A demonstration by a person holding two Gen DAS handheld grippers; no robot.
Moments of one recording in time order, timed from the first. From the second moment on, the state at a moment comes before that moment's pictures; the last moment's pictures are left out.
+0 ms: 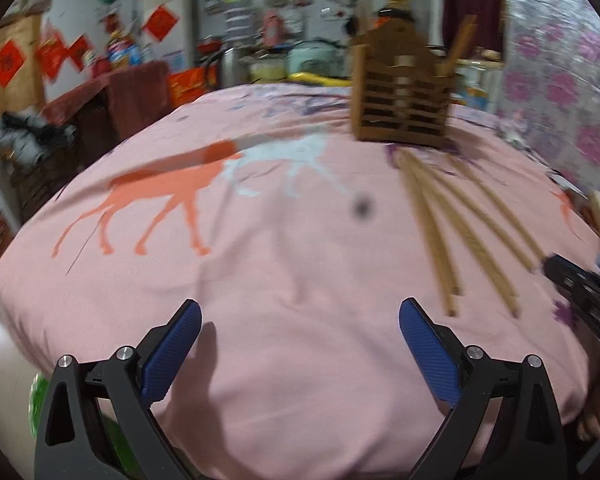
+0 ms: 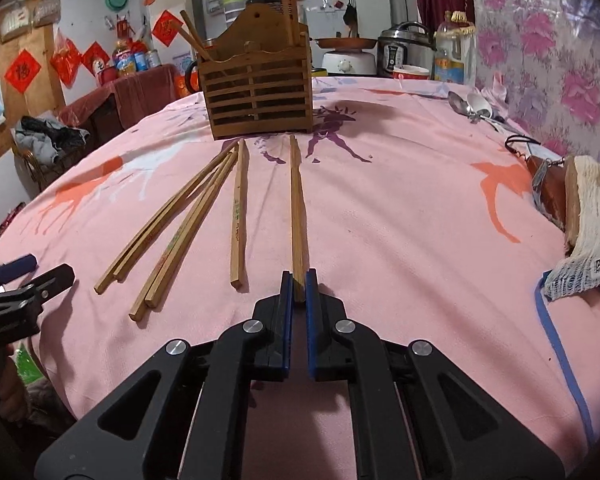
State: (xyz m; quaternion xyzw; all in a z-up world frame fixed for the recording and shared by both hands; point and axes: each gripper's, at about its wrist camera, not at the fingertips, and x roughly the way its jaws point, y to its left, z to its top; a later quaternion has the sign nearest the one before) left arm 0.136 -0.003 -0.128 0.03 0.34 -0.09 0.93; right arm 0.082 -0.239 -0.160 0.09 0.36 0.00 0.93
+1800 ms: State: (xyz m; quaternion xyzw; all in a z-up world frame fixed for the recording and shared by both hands) left arm 0.150 -0.004 -0.130 0.03 0.35 -0.10 0.93; right arm 0.081 -0.239 -0.161 0.09 0.36 0.00 0.93
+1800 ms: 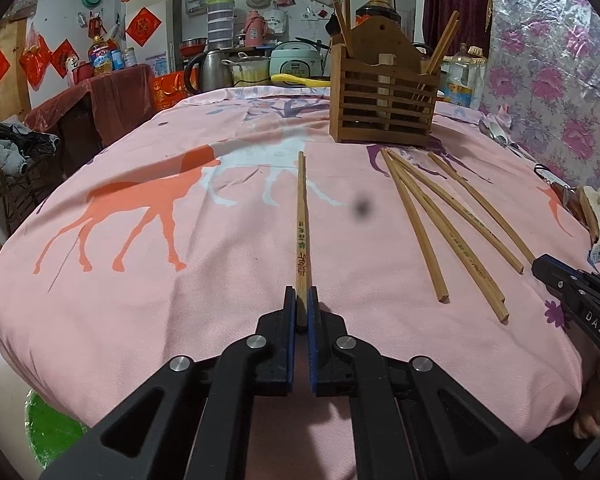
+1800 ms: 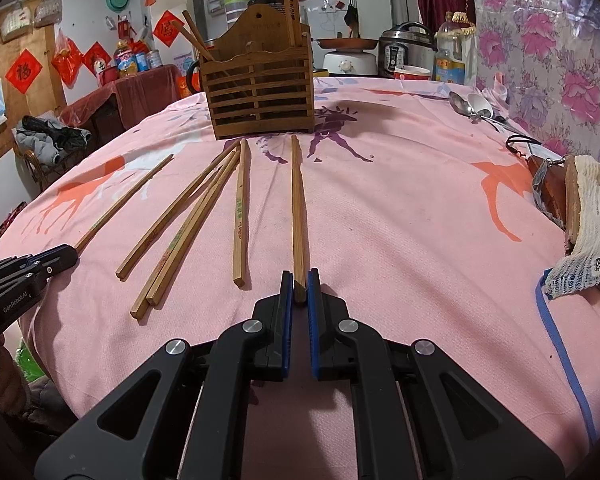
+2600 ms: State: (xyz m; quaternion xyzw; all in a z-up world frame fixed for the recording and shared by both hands) left arm 0.150 -0.002 -0.130 0.02 0.36 -0.11 0.93; right arm 0.080 -0.238 -0.161 0.09 0.36 0.01 0.93
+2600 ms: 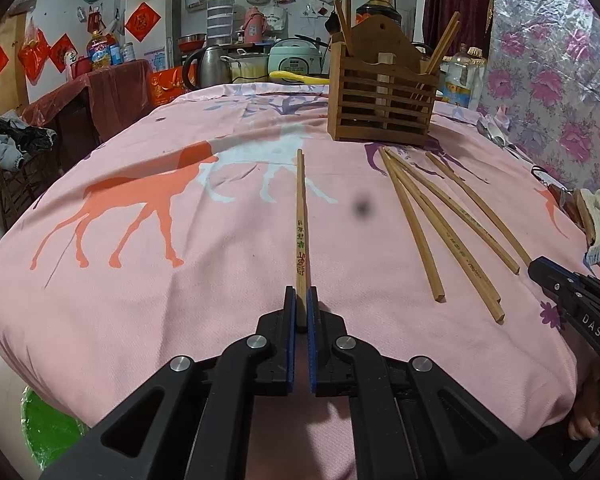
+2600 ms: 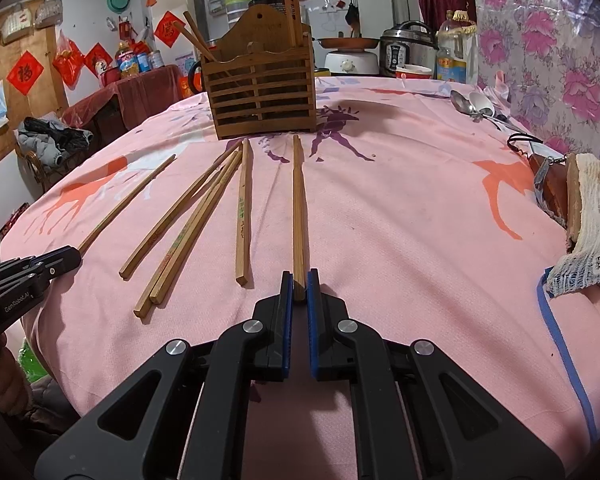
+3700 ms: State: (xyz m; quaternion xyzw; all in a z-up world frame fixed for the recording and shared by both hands) left arm 0.130 -0.005 -0.091 0.01 0.33 -0.12 0.94; right arm 0.079 -0.235 -0.162 0.09 0.36 0.03 0.93
